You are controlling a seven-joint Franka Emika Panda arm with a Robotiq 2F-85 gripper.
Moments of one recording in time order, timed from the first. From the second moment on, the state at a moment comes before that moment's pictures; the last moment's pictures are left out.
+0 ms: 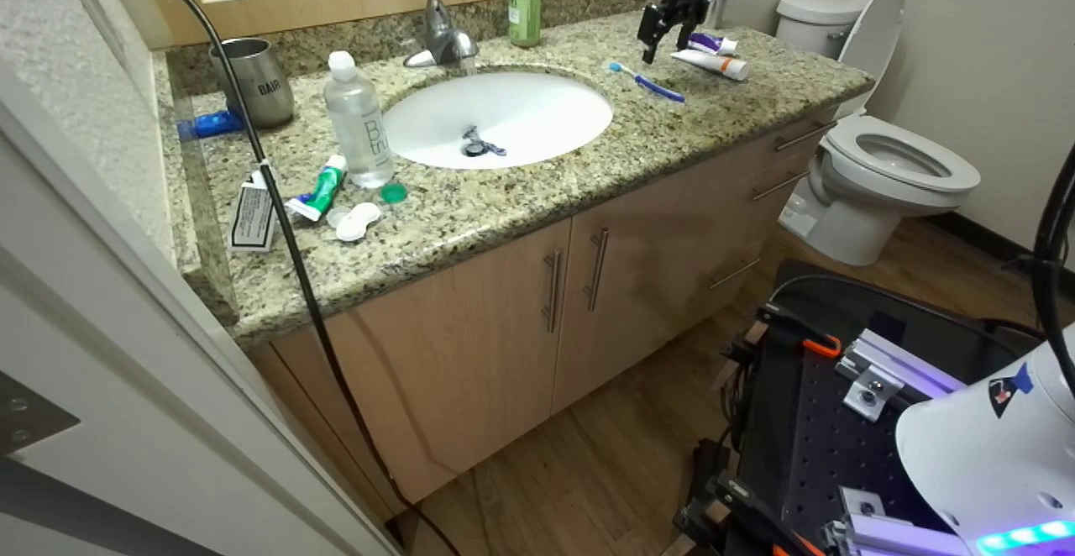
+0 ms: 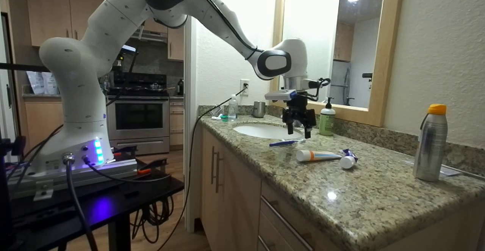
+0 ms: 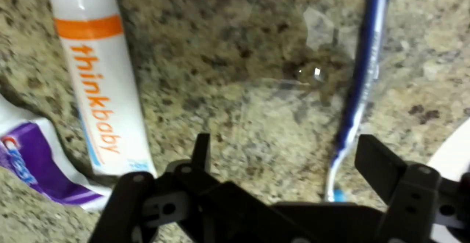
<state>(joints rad) -0.68 0.66 -0.18 -1.60 0.11 2.41 -0.48</state>
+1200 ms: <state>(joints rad) -0.60 0.55 -0.18 -1.79 0.05 2.43 -0.43</state>
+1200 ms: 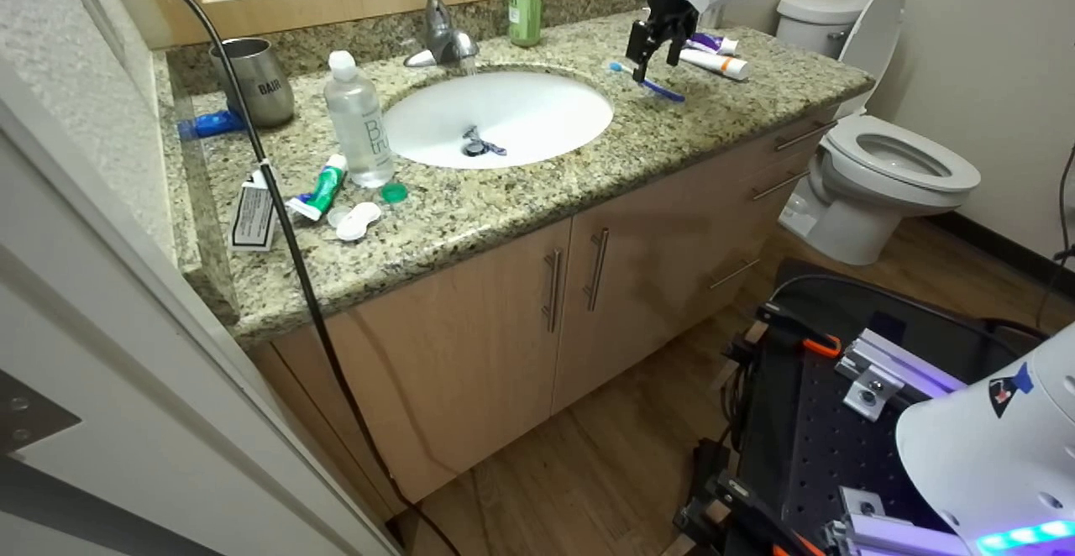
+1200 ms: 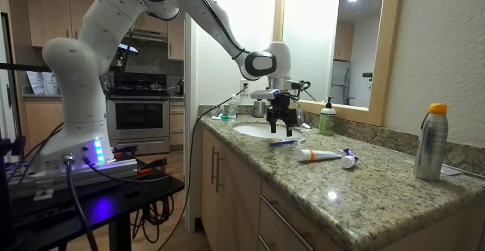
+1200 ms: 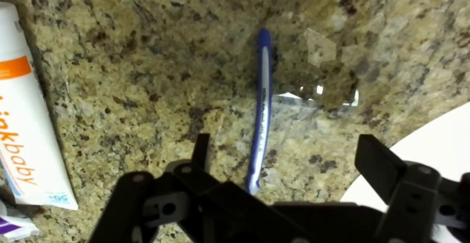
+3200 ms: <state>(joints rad) -0.58 0.62 -0.20 -1.72 0.04 2.35 -0.32</state>
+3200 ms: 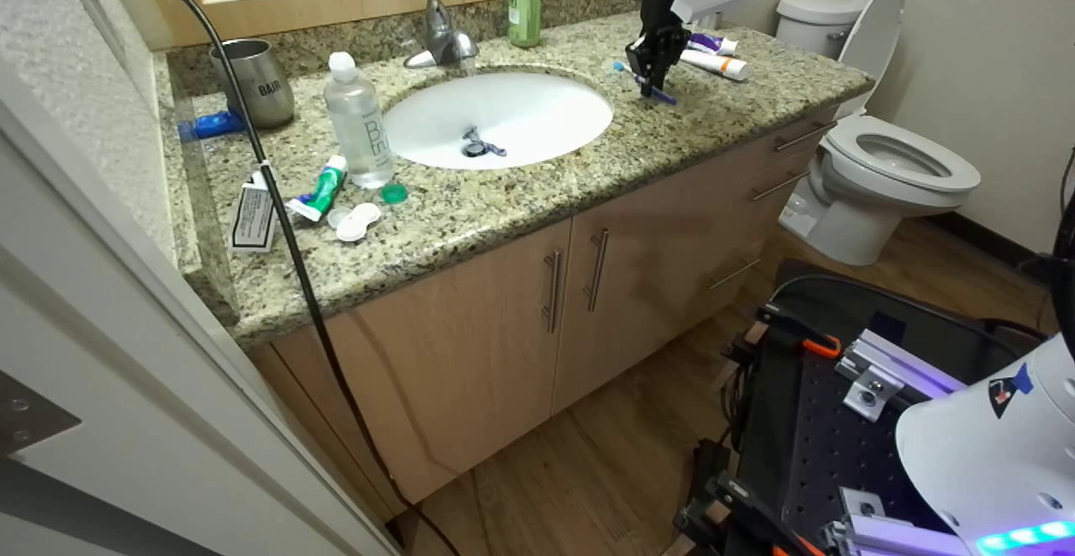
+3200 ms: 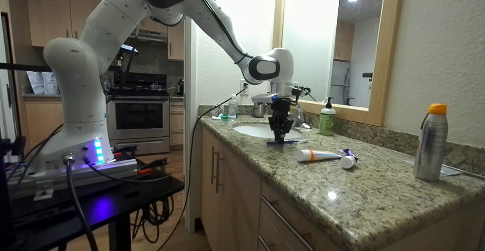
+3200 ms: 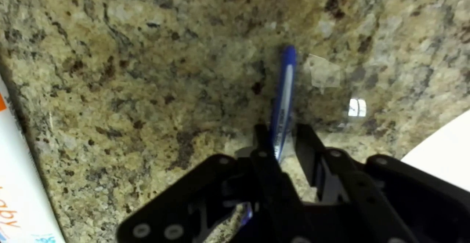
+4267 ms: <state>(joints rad) -0.51 0.53 -0.17 -1.84 -0.01 2.49 -0.47</state>
